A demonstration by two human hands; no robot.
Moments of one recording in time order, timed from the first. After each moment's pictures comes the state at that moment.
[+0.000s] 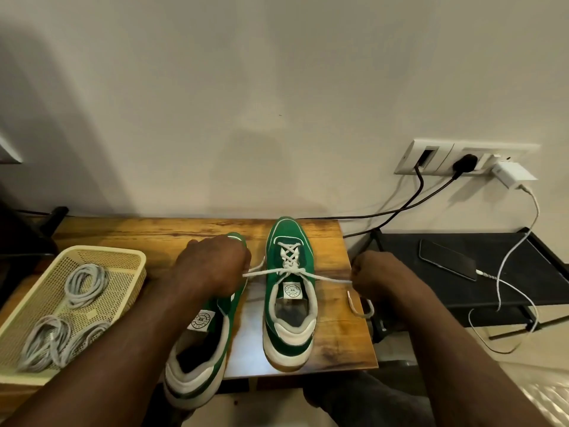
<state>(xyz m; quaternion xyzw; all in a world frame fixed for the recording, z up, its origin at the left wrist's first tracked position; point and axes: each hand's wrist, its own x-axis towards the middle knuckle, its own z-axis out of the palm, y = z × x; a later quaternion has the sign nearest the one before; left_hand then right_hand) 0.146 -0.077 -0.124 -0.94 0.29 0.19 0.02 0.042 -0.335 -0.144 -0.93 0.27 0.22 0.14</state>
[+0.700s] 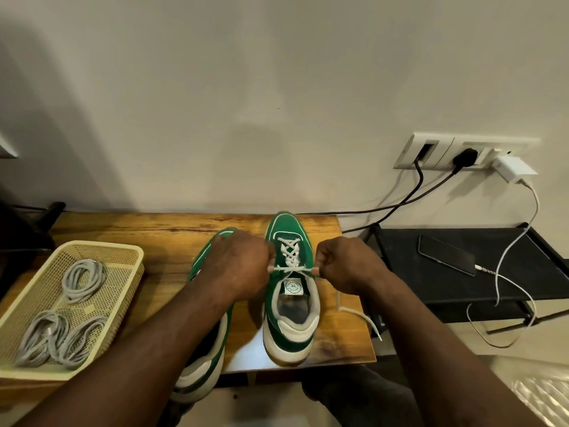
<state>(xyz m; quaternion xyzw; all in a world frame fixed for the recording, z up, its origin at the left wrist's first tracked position) 0.126 -0.105 -0.133 -0.94 0.30 0.13 -0.05 0.059 -0.307 -0.152 -0.95 0.16 0.12 0.23</state>
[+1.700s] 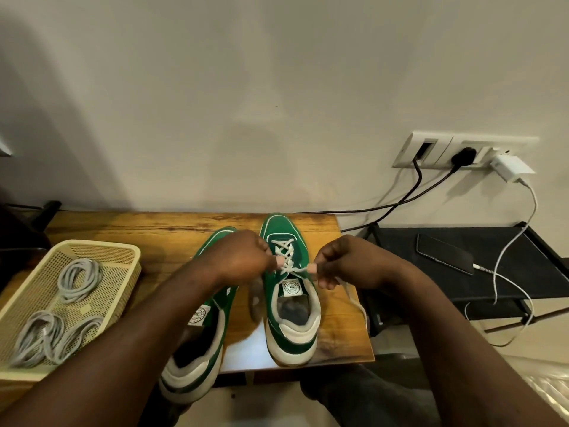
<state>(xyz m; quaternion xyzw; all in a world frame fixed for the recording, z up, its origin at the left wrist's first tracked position) 0.134 -0.102 -0.126 -0.88 0.18 0.31 -0.30 0.048 -0.322 -0.129 -0.86 0.12 0.21 0.44</state>
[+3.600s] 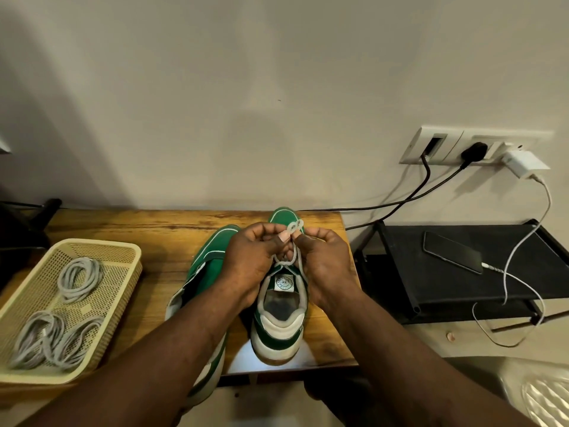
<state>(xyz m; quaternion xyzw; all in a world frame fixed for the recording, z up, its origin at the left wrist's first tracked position) 0.122 -0.131 -0.174 -0.60 -0.04 0.24 -0.76 0.080 -0.239 -0.172 -0.46 0.37 -0.11 0.80</state>
